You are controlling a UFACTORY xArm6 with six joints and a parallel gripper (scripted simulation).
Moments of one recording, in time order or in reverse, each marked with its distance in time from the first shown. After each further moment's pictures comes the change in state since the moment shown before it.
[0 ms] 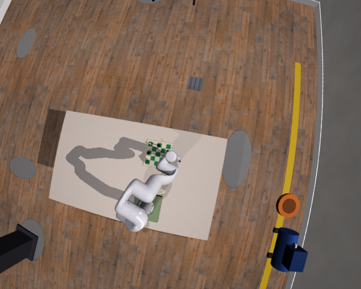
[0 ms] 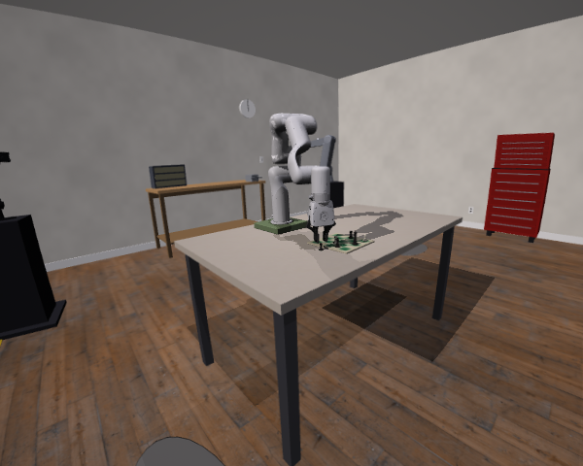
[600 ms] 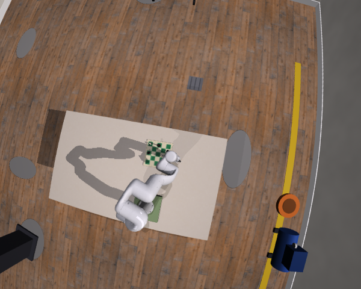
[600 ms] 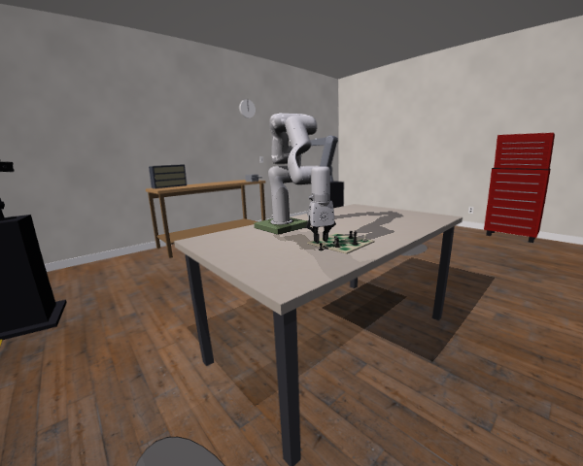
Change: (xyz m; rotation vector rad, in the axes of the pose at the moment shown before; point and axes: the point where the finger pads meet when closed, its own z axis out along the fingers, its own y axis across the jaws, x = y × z) arm 0.000 0.000 0.001 0.000 0.000 0.000
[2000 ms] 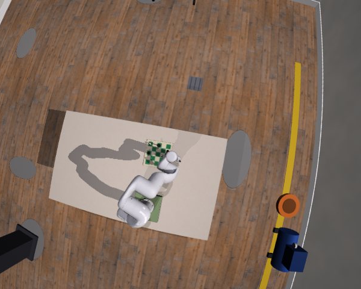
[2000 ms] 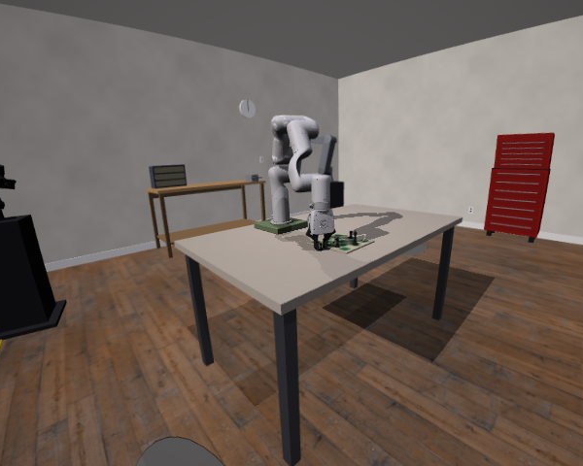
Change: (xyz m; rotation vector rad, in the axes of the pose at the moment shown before) arm 0.000 0.000 0.032 0.000 0.000 0.000
